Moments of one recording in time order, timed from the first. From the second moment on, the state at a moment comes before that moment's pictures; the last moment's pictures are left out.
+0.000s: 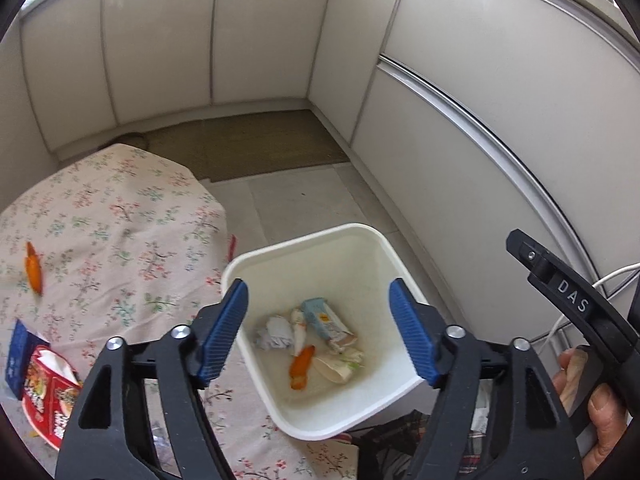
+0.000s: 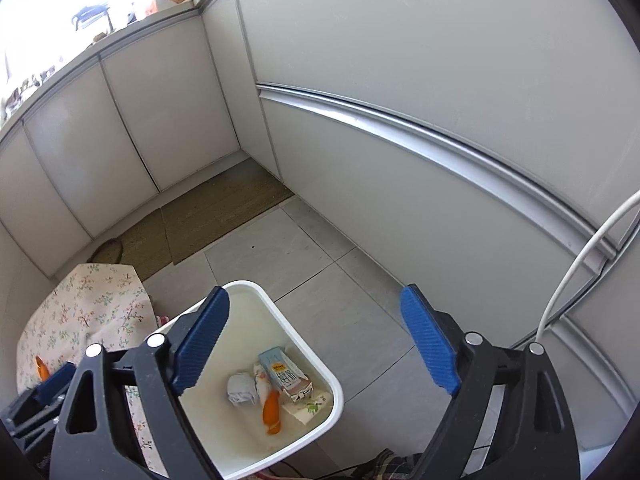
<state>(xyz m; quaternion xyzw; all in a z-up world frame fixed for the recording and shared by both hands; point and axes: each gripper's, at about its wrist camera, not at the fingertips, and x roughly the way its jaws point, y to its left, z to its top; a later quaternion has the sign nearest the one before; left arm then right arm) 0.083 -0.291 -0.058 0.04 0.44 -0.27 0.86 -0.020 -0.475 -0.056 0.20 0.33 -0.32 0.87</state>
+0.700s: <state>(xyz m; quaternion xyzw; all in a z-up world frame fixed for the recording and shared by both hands) 0.086 -0.222 -0.061 0.06 0.42 -0.17 0.89 0.011 -0.412 -0.059 0.08 0.36 -0.27 0.89</state>
